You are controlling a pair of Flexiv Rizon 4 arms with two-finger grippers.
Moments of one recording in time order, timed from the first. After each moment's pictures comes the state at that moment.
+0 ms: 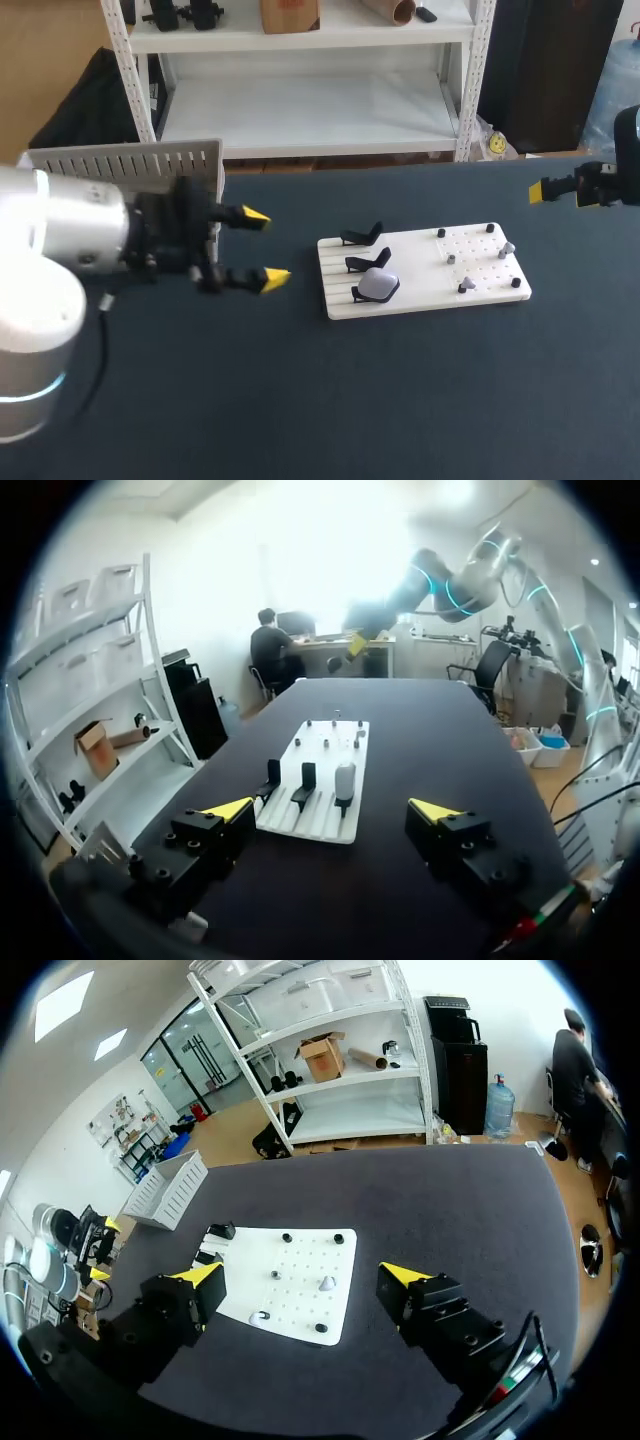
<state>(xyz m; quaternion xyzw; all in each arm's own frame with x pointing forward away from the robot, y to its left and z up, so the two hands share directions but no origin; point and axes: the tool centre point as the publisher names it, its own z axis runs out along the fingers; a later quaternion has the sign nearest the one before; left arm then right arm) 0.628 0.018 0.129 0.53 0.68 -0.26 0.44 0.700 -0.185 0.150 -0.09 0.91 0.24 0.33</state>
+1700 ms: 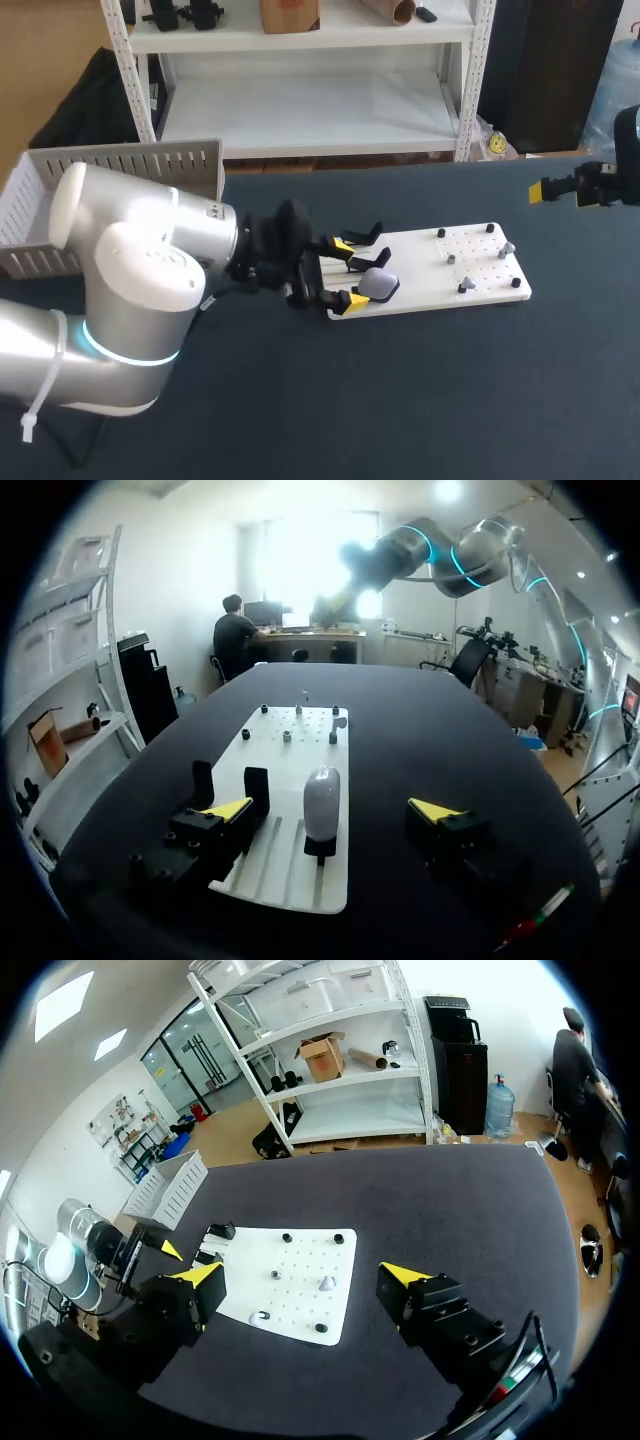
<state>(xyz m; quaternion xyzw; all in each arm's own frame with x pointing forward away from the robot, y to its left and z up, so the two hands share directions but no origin) 0.651 -0.083 0.048 0.56 0.66 -0.32 0.38 0.700 -0.185 0.150 -0.09 0.91 0.24 0.33</state>
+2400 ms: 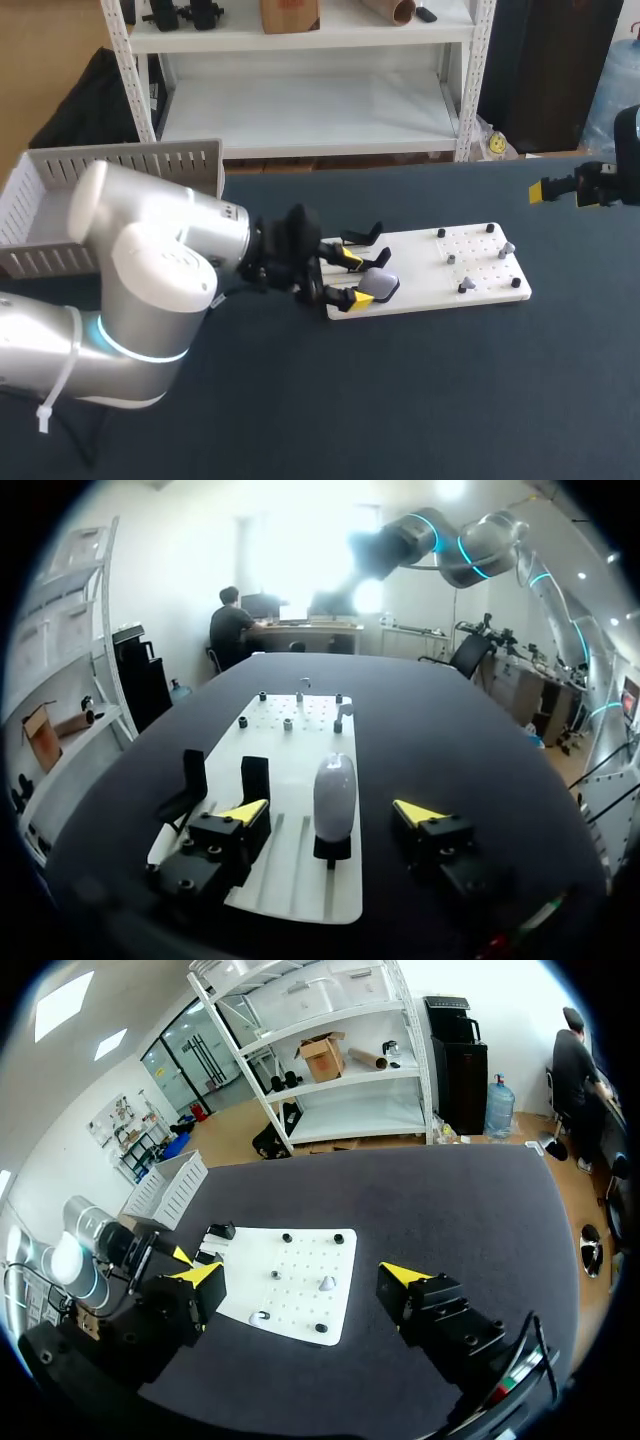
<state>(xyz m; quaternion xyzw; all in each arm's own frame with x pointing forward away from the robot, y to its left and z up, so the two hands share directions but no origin) 0.661 -0.093 0.030 0.56 0.67 -0.32 0.37 0.700 -0.185 0.150 -0.09 0.91 0.24 0.33</state>
